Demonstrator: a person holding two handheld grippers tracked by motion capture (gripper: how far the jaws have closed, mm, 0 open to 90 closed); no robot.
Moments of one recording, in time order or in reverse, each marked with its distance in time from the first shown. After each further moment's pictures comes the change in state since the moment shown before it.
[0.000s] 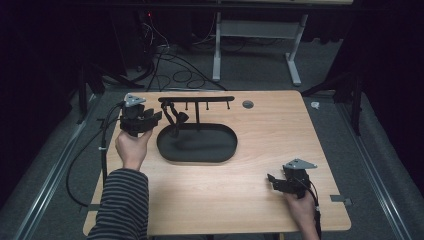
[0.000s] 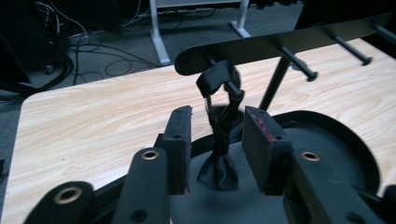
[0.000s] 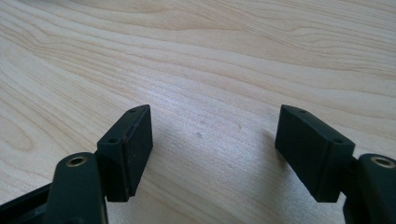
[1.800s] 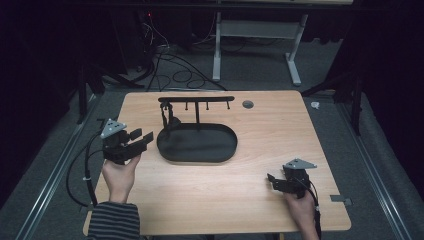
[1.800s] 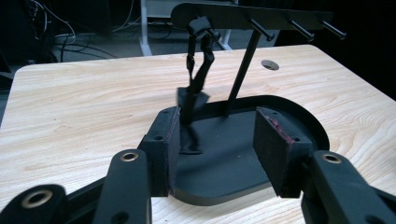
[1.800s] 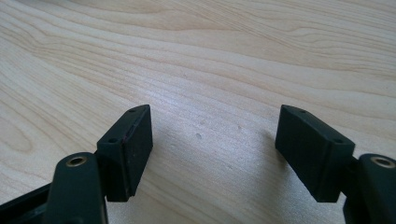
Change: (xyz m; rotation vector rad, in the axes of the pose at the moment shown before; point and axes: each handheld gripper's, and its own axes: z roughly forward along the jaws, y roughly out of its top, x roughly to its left) left arm -0.002 -0.057 -0.055 -0.083 -0.055 -0.080; right arm 0.000 0.000 0.000 -0.001 -0.003 0.002
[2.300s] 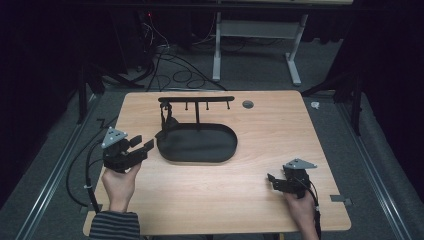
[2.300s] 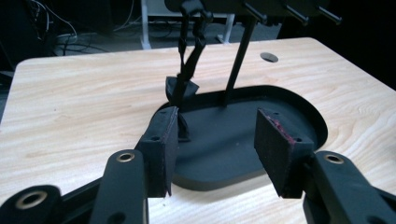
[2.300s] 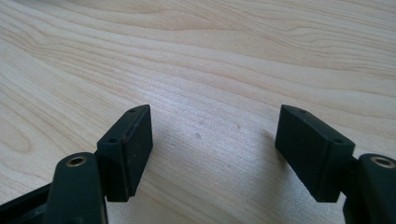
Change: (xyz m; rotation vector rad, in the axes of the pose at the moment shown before) left arm -0.008 -0.017 -0.009 0.011 0.004 0.018; right arm 0.000 0.000 0.000 0.000 -0.002 0.005
